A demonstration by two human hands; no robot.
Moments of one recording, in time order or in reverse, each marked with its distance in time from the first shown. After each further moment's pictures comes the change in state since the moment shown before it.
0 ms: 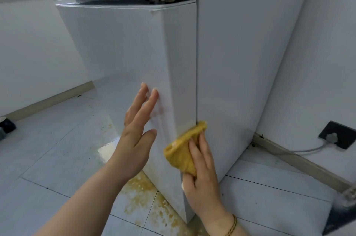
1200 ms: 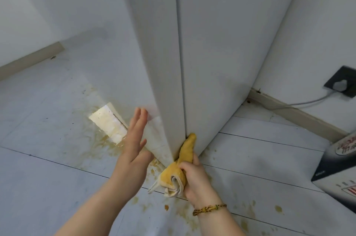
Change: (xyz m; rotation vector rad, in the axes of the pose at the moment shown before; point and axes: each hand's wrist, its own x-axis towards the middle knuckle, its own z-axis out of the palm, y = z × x) left_hand -0.091 -0.080 0.073 -0.205 -0.091 -0.512; right_hand -0.090 0.068 0.031 0.942 -0.019 1.538
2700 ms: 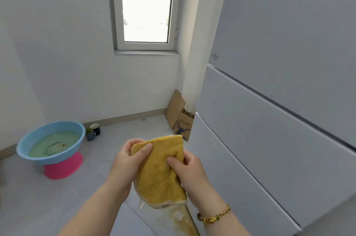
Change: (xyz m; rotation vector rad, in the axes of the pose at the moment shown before) left_hand -0.098 0.412 -0.498 -0.561 0.518 -0.158; right_hand -0.402 -0.156 0.569 -0.877 -0.489 -0.419
